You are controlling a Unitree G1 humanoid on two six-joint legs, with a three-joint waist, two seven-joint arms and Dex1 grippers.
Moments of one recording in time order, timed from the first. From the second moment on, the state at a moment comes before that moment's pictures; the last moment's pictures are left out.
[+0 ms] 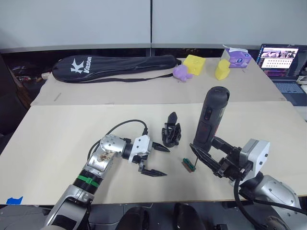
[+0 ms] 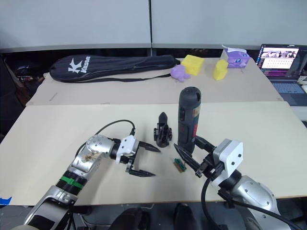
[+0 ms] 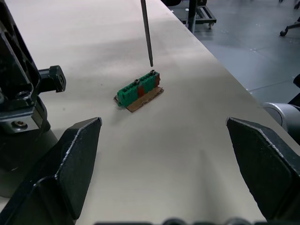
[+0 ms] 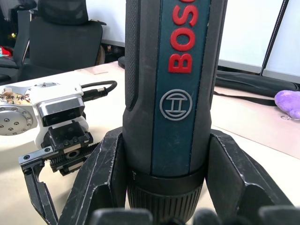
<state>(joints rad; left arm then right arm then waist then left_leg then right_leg) -0.50 0.41 -0.33 0.21 -0.22 -0.04 -1.39 0.26 -0.48 -0.17 -0.85 0.53 0.33 0.54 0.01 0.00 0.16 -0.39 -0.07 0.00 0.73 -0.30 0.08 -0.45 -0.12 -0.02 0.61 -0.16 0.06</state>
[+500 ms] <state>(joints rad) -0.50 0.41 -0.33 0.23 -0.22 -0.06 -1.39 0.27 -0.48 -0.17 -0.85 0.52 0.33 0.55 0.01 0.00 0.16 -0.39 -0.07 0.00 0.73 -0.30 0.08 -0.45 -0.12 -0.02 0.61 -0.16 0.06</state>
